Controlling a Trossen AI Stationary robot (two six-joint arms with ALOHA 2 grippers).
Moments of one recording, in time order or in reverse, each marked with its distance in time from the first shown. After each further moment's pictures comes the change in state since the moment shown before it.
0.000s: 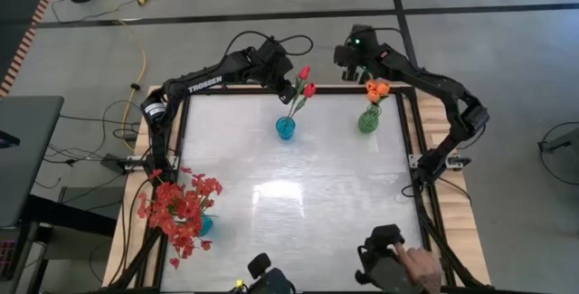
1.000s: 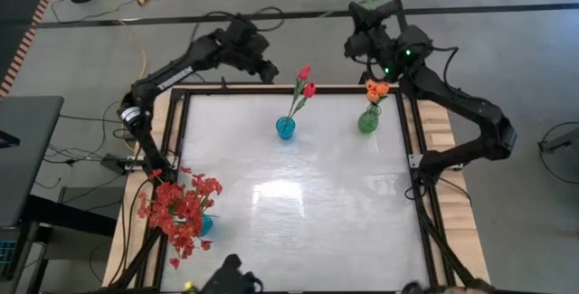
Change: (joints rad) left arm 0.116 -0.183 0.000 -0.080 0.150 -0.136; right arm 0.238 -0.304 0.001 0.595 0.095 -0.605
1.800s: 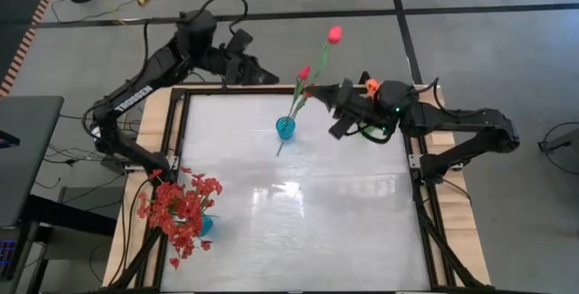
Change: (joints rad) left arm -0.163 -0.290 0.000 0.315 0.528 -0.533; right arm 0.556 -0.036 0.000 -0.267 -0.035 -0.314
